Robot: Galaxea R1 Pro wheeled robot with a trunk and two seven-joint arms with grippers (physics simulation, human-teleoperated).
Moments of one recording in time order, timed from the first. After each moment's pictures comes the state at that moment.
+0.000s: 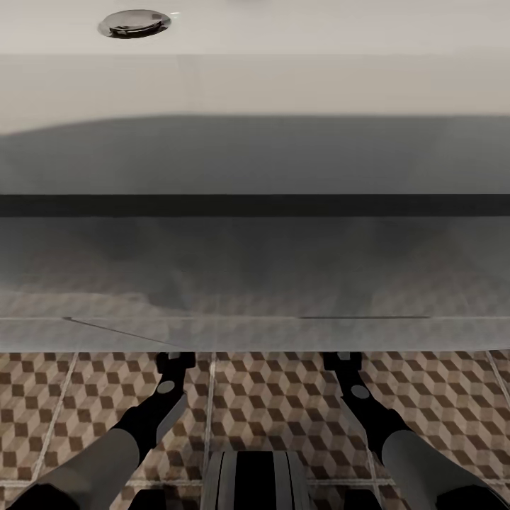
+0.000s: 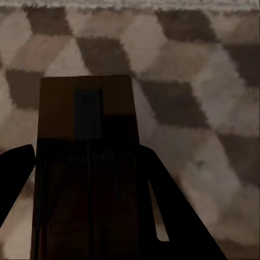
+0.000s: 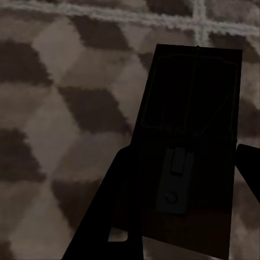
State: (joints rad) left arm -0.72 0.01 -0.44 -0.49 0.39 -0.21 0.41; right arm -0.72 -0.04 0.22 -0.41 -0.10 -0.30 -0.20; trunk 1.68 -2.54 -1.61
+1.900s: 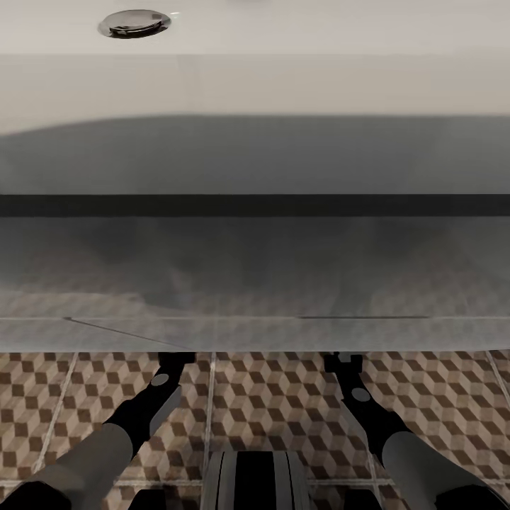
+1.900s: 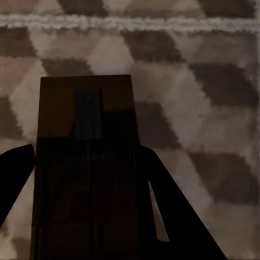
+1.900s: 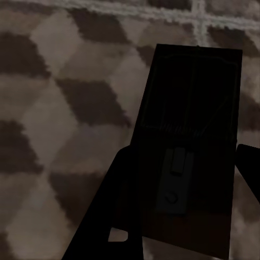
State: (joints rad) left arm -0.73 0.05 -0.43 -0.53 0.39 -0.16 0.27; right arm -0.72 -0.04 0.22 -0.38 -0.10 -0.33 -0.20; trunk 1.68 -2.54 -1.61
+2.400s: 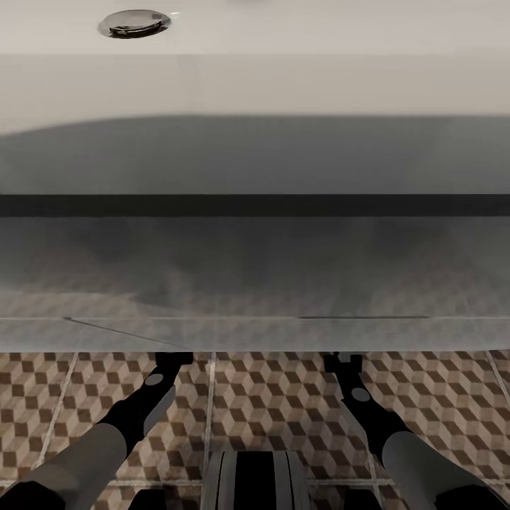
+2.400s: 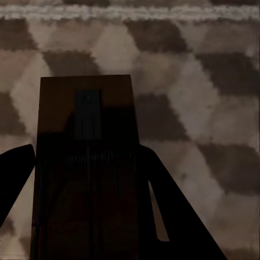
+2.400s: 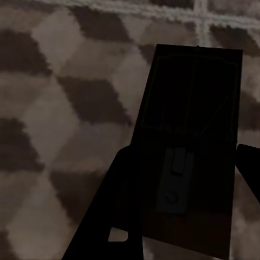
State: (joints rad) left arm -0.73 0.07 -0.43 -0.53 0.40 -0.14 0.21; right arm -0.72 -0.04 0.22 -0.39 -0.10 -0.32 -0.20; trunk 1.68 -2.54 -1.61
